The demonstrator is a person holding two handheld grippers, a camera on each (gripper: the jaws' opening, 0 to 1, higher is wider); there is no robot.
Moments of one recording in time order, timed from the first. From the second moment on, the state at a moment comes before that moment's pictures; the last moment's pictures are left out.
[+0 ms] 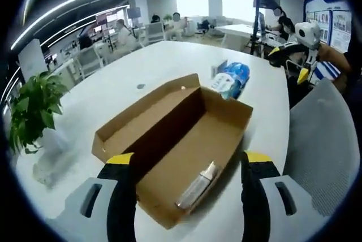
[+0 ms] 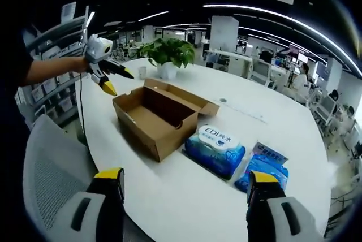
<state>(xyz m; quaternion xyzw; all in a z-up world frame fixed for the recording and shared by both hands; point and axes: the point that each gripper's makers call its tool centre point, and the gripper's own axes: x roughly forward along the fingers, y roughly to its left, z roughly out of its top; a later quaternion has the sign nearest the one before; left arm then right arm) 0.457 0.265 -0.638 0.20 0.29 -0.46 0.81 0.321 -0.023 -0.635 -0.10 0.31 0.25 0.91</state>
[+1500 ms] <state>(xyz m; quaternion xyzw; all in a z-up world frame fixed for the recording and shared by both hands) 0.474 0.266 -0.740 0.44 0.39 -0.54 0.61 0.299 -0.036 -0.664 -0.11 0.34 0.22 0.91</state>
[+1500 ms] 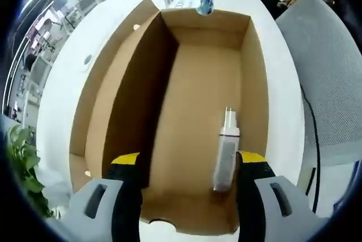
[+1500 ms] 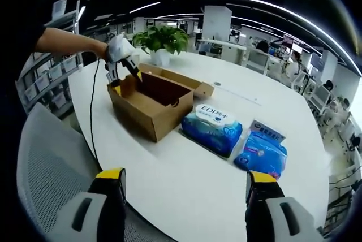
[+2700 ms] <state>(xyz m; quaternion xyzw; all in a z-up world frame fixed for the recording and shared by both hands) 0.478 0.268 -0.753 0.50 0.37 -0.56 0.56 0.296 -0.046 -0.666 -0.10 0.34 0.20 0.91</state>
